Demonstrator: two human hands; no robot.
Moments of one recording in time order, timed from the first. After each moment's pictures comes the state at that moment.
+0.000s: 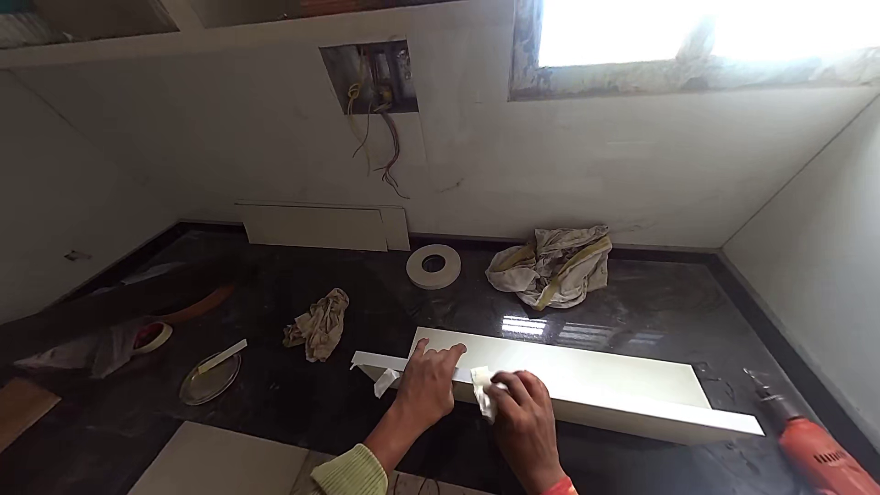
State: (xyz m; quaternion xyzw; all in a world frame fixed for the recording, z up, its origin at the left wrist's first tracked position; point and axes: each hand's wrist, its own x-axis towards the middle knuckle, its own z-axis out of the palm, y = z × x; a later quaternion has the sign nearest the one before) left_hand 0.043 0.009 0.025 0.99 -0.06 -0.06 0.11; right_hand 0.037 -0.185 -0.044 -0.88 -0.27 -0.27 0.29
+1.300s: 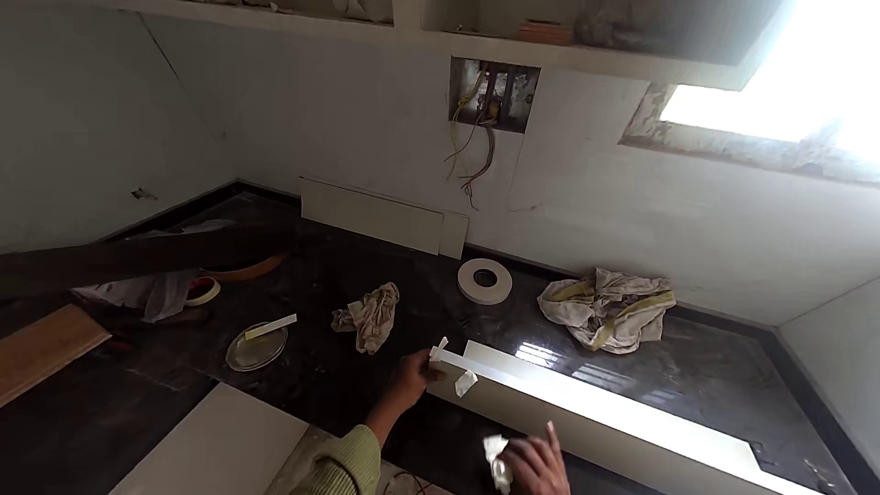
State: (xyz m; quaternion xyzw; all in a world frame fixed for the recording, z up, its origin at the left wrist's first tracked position) left_hand 0.016 0.202 -0.065 0.81 0.12 0.00 0.57; right_hand -0.014 -0.106 -0.068 -0.86 -0.36 -0.21 0.31
